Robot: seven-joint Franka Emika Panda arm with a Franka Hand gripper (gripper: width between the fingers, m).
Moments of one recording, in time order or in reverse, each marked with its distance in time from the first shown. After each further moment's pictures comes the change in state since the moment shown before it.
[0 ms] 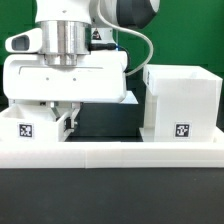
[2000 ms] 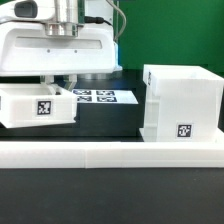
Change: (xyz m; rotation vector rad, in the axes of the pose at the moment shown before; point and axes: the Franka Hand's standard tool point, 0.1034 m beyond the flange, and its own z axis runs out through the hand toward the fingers) arm 0.013 0.003 -0.042 0.016 -0.018 -0.873
